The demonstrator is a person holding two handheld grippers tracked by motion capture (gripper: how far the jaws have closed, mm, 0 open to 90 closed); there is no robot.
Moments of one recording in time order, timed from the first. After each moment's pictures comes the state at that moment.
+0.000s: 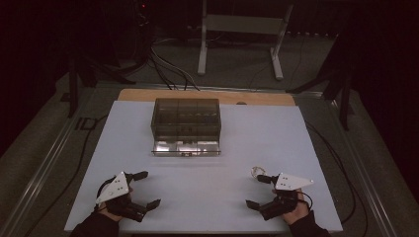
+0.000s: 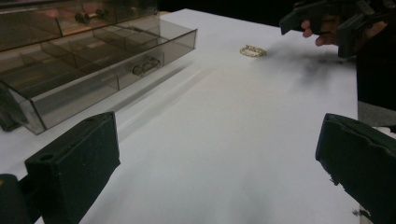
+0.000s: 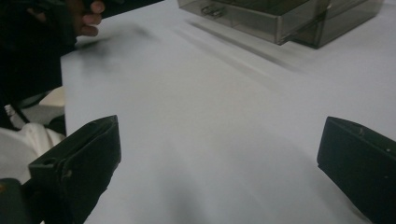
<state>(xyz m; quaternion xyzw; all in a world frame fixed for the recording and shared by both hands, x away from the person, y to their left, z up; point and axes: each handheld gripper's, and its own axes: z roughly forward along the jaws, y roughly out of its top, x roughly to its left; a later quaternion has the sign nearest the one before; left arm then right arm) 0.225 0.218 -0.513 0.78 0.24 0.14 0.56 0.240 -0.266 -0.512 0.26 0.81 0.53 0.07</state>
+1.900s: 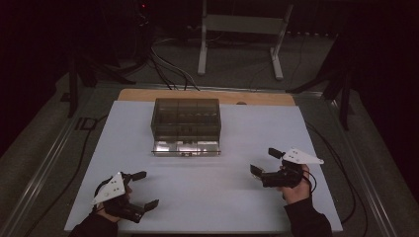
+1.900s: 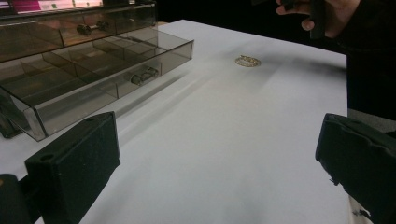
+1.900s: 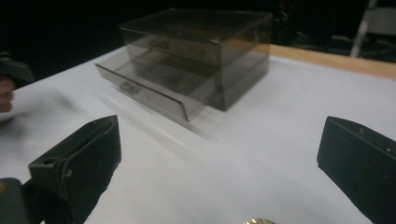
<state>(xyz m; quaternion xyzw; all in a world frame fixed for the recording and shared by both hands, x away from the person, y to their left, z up) 0.222 0.223 -0.510 0.77 0.24 0.14 0.58 0.284 -0.272 -0.470 0.37 0.74 0.54 0.17</state>
